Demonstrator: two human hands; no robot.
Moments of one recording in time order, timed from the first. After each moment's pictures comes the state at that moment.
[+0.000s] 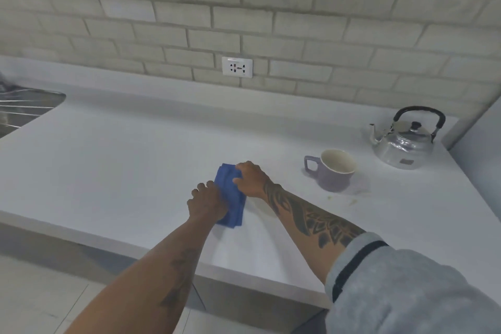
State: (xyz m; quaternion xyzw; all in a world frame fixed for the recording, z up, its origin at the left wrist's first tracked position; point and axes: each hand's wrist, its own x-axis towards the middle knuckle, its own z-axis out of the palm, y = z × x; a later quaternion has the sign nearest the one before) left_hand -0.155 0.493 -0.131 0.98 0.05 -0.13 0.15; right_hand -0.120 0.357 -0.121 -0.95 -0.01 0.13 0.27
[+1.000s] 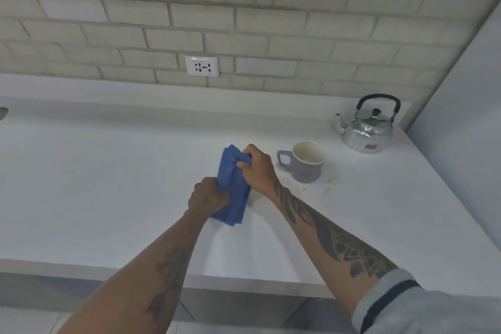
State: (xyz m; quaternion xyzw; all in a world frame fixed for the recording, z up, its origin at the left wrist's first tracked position) left_hand -0.145 0.444 -0.108 0.92 0.00 -0.19 0.33; right_hand -0.151 0.298 -0.101 -0.87 0.09 -0.12 0.47
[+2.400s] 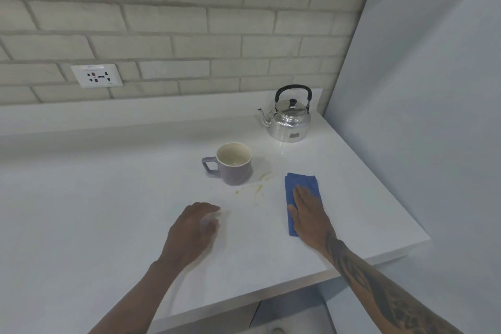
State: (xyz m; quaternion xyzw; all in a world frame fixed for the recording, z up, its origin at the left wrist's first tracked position) left_hand -0.190 0.372 -0.174 0.87 -0.36 -0.02 0.32; right_hand -0.341 0.093 -0.193 -0.96 0.25 -0.01 0.10
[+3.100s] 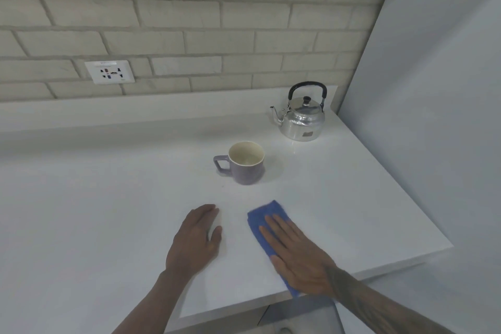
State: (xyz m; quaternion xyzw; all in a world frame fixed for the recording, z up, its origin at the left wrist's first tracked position) left_hand -0.190 0.384 -0.196 0.90 -0.32 -0.03 0.29; right_hand -0.364 0.165 -0.187 -1.00 -0.04 0.02 0.04
